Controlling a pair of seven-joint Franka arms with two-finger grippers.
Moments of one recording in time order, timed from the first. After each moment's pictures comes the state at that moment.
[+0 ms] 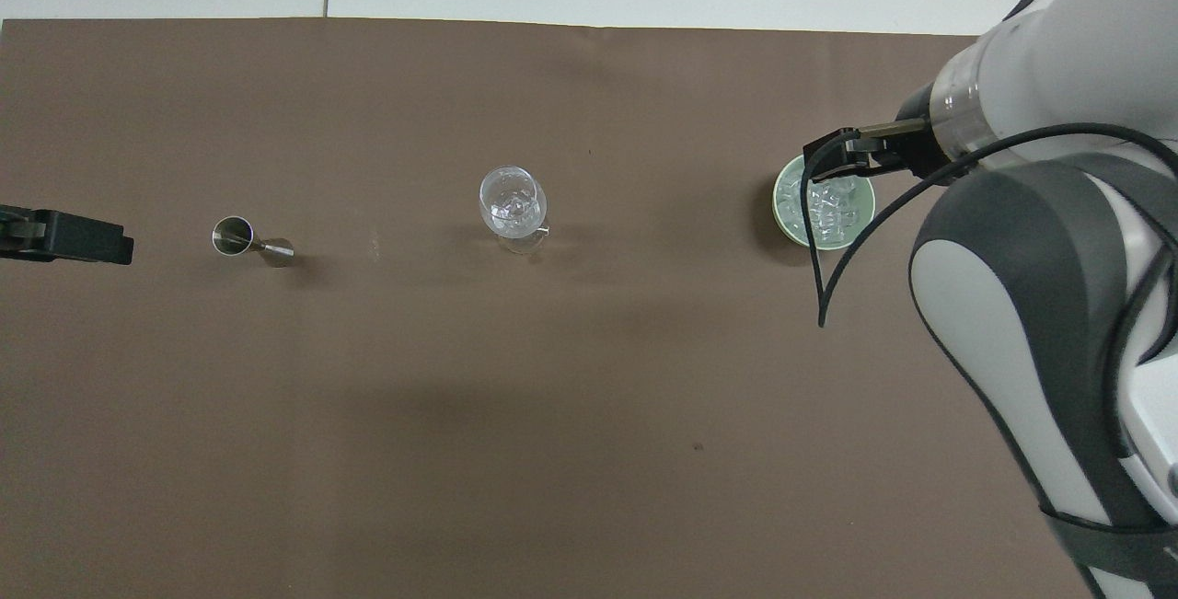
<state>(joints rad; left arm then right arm) -0.02 -0.09 -0.05 -1.62 -0.02 1.57 0.06 0.04 0.17 0.19 -1.44 -0.02 1.69 0.16</state>
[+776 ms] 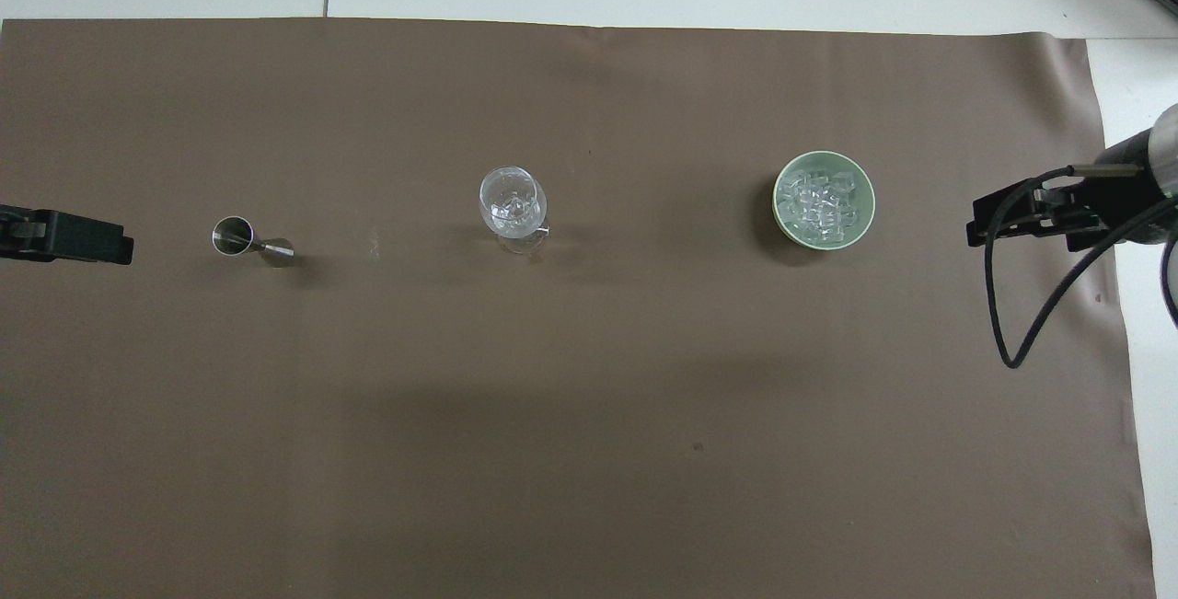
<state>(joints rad) -0.02 -0.09 -0.05 -1.62 -0.02 1.57 0.06 -0.18 0.07 0.19 -1.53 0.03 1.52 0.06</state>
